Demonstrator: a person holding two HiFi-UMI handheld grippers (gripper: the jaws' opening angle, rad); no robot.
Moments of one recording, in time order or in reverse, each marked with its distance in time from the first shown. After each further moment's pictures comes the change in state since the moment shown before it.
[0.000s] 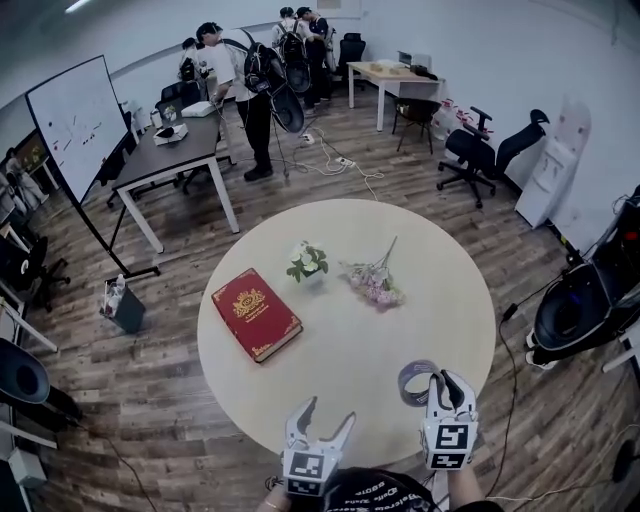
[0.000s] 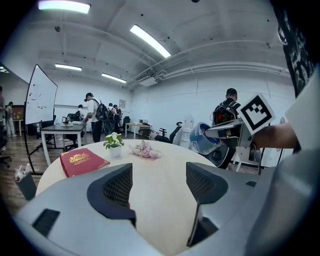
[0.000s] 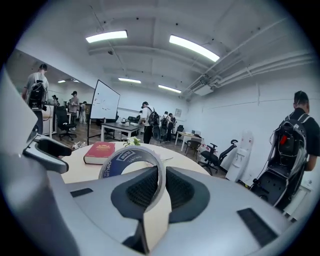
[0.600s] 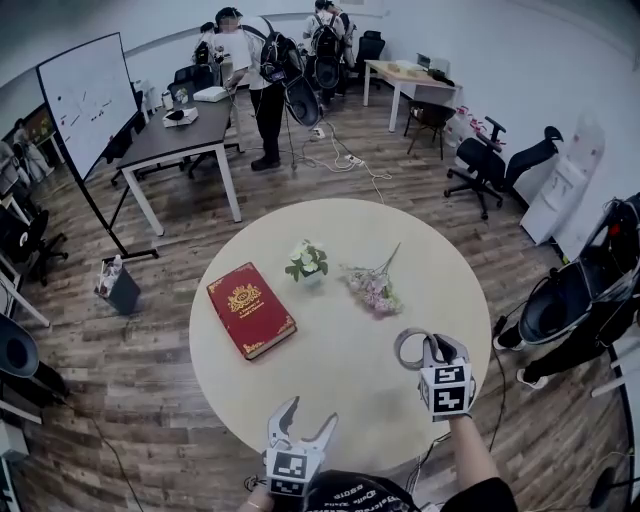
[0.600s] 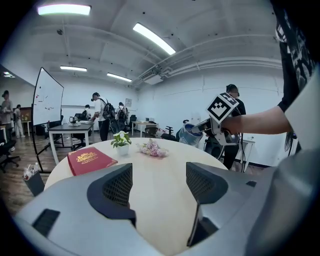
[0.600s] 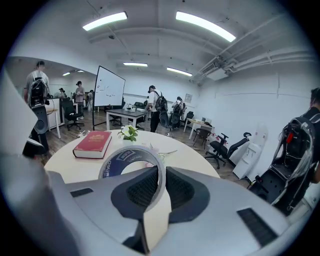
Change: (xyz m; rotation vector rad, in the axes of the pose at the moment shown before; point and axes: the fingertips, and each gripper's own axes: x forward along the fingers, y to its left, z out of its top) left arm 0.009 0.020 0.001 -0.022 0.035 0.076; right arm 0.123 -0.033 0.018 -0.066 0.178 0.099
